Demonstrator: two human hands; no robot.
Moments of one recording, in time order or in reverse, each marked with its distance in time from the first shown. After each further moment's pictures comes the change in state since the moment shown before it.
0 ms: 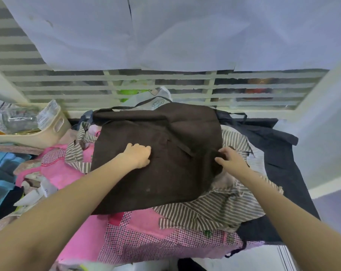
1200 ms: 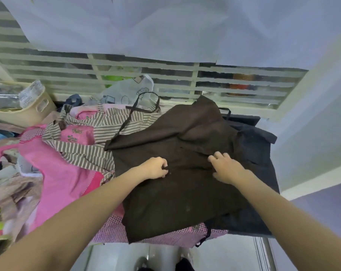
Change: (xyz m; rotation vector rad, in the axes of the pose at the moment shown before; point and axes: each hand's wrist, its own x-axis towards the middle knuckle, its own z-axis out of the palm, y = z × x) left_hand -0.005 0.125 0.029 -0.700 -0.056 0.181; right_hand -0.031 0.041 -0.048 -1.021 -0.286 -0.223
